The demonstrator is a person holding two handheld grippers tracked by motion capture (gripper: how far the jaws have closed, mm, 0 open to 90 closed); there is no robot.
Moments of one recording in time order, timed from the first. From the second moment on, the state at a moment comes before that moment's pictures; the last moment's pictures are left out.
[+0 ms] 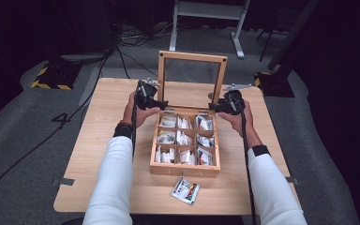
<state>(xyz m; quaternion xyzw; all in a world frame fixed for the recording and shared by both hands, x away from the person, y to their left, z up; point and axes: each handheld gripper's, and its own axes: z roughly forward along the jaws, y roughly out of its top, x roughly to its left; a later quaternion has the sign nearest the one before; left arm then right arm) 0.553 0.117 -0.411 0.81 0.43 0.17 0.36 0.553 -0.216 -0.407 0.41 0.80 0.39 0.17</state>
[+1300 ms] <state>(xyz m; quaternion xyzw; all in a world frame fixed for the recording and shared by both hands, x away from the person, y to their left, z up) 0.543 0.115 -0.402 0.81 0.42 0.14 0.40 0.541 -0.216 -0.403 0.40 0.79 0.43 0.16</state>
